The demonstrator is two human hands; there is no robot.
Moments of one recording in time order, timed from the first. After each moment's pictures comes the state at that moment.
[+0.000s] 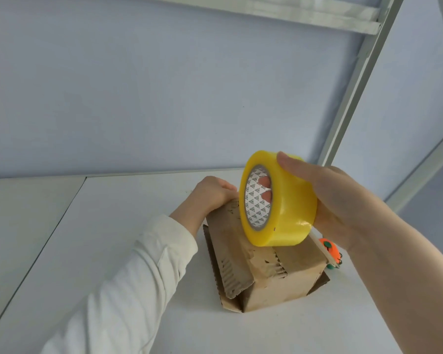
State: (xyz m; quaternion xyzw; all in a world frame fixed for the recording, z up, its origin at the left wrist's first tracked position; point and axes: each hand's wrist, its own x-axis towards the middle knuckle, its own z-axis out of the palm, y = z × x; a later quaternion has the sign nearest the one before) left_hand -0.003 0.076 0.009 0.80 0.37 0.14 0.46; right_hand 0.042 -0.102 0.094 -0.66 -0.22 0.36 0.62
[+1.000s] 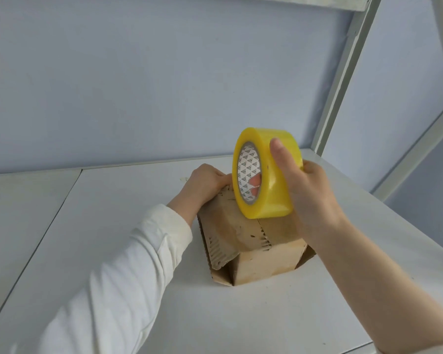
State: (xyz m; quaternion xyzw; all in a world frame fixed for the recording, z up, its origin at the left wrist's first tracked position) left_hand -0.003 0.064 0.004 0.84 0.35 0.16 0.39; right_hand 0.025 -0.112 0.067 -0.66 -0.26 0.25 0.66
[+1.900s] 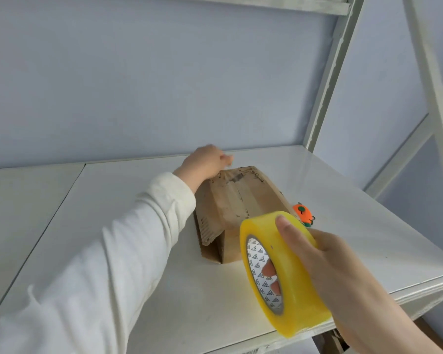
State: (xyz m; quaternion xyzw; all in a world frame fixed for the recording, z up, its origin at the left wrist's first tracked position) left_hand 0.008 0.052 0.027 0.90 0.34 0.12 0.24; right_hand -0.025 -0.213 0.050 -0.73 -0.19 0.36 0.54
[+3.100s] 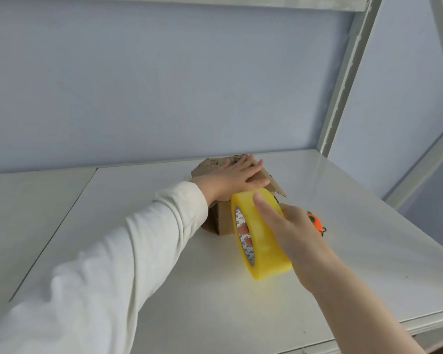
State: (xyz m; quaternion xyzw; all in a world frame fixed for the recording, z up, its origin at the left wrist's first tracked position) left_hand 0.026 0.035 0.014 0.98 0.18 -0.04 0.11; right_hand 0.025 -0.155 0.026 -0.67 -0.31 0.35 0.57
